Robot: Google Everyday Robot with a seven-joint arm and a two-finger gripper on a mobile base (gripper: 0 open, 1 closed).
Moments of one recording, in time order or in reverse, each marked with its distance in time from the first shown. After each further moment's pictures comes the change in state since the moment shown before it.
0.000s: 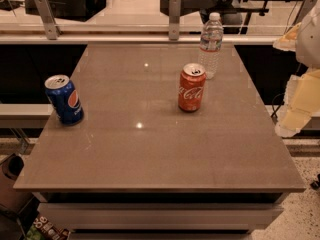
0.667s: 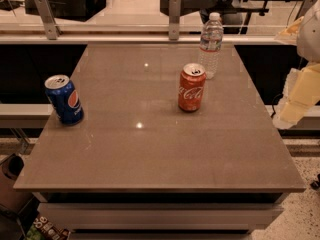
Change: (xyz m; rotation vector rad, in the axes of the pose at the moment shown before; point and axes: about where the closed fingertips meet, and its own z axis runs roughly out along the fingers) arm 0.000 -0.015 0.000 0.032 -0.040 0.011
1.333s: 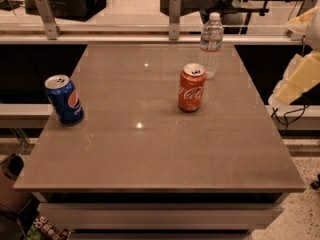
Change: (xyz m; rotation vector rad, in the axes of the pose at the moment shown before) arm 0.009 -0.048 0.009 0.107 -0.140 0.099
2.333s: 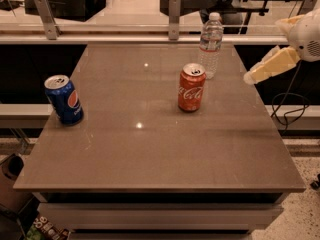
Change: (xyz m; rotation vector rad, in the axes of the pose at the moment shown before) arm -0.003 -0.075 0.067 0.077 -0.321 0.193
